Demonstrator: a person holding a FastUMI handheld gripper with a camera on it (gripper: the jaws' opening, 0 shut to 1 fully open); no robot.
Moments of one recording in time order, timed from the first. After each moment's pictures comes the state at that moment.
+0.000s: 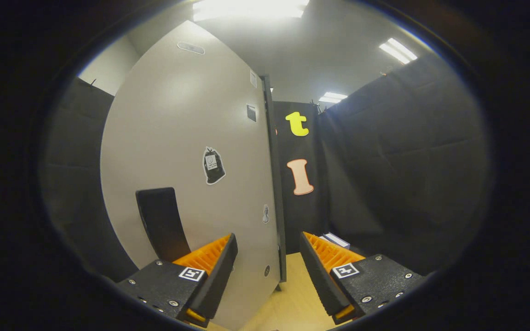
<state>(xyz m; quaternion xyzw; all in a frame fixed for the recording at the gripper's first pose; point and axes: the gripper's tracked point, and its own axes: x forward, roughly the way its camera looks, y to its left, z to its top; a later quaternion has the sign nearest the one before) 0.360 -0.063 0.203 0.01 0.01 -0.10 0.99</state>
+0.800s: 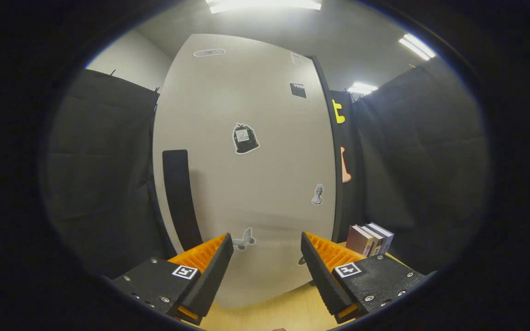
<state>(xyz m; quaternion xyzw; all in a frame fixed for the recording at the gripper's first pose) 0.398 0.030 0.158 0.00 0.05 -0.01 1.00</state>
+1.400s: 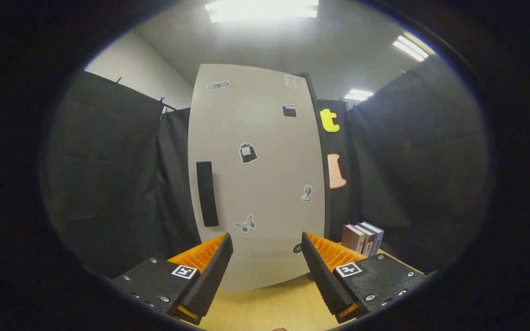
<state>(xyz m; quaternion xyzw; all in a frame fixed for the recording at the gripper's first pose) 0.309 0.025 0.170 0.01 0.00 -0.03 1.00</state>
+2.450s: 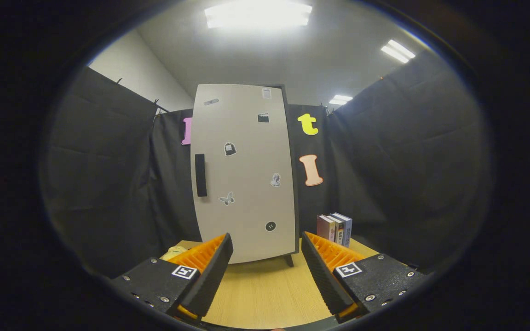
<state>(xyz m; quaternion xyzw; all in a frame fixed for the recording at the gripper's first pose) -0.009 -0.049 0.033 0.00 0.00 -0.06 1.00</state>
